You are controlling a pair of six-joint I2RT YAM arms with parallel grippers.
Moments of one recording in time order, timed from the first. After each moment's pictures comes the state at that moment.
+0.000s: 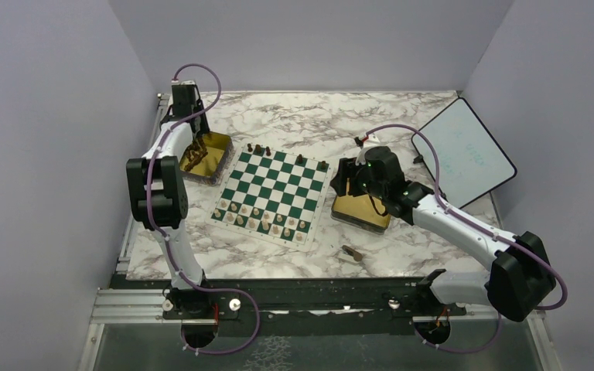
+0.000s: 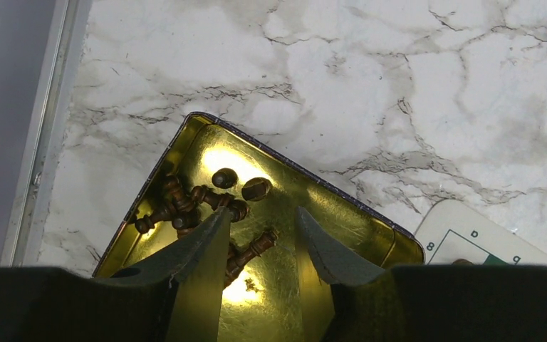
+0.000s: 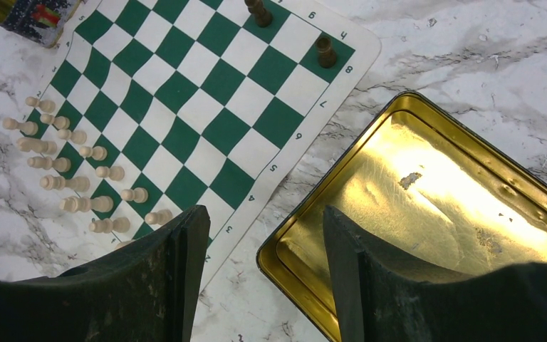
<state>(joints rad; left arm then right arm) 0.07 1.97 1.55 -0.29 -0.13 -0.13 0.62 1.26 0.83 -0.11 0.05 0.35</state>
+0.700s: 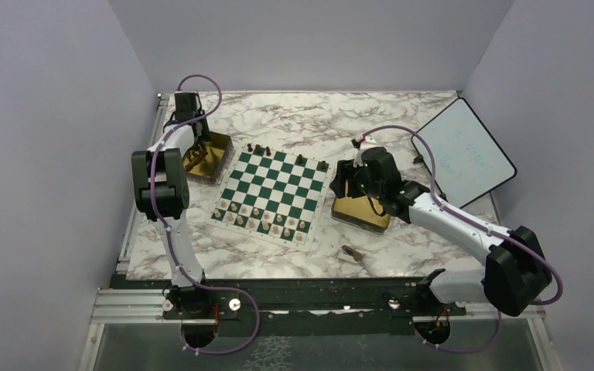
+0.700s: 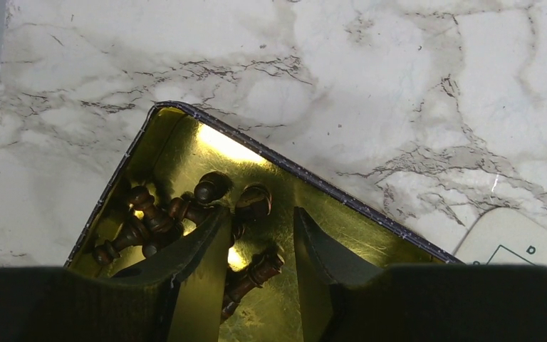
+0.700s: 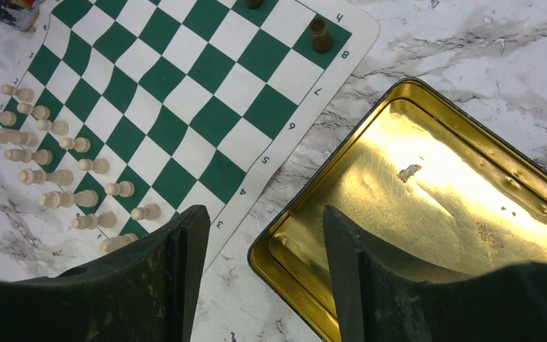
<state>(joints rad) 0.10 2.09 1.56 -0.26 -0.08 -0.13 0.62 1.30 0.83 -0.11 0.05 0.34</state>
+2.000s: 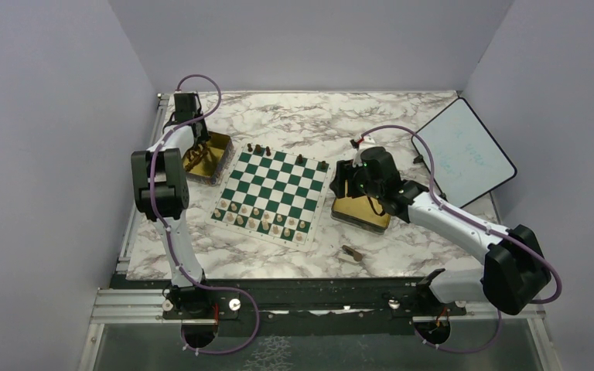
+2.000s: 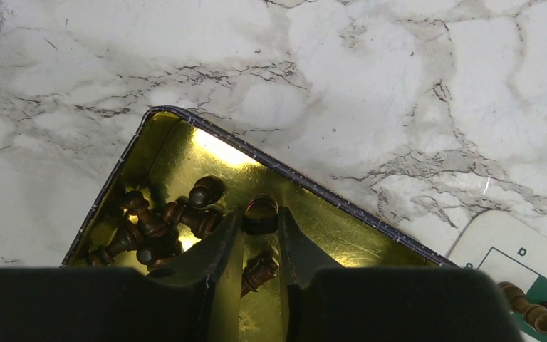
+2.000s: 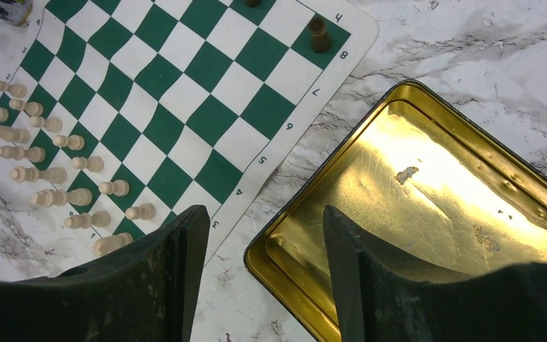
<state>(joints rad) 0.10 2.10 1.56 -0.23 -0.06 -0.13 0.62 1.31 0.83 -0.11 0.05 0.32</state>
